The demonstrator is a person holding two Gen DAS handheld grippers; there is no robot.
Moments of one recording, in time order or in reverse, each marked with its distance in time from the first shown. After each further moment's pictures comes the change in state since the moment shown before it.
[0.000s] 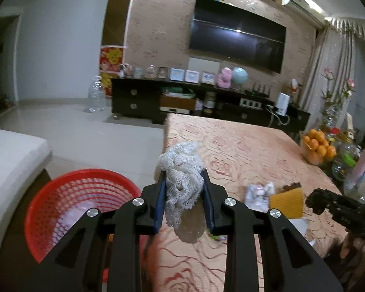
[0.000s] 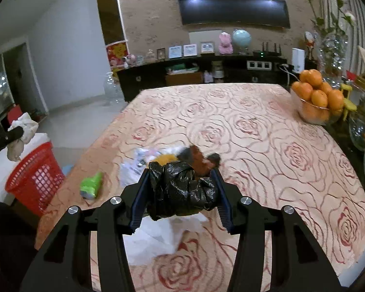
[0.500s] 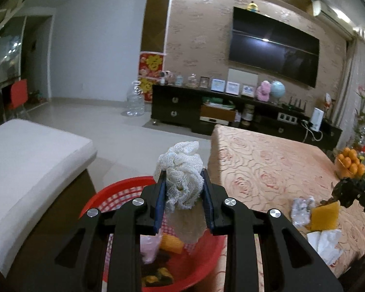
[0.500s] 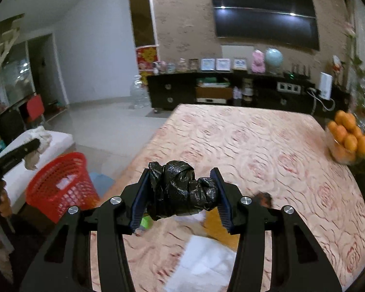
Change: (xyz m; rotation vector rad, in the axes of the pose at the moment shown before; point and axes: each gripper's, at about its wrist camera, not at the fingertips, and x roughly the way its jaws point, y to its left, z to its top) left arm -0.016 0.076 0.003 -0.083 -0.044 0.193; right arm 0.004 0.091 0.046 -0.129 -0.044 0.117
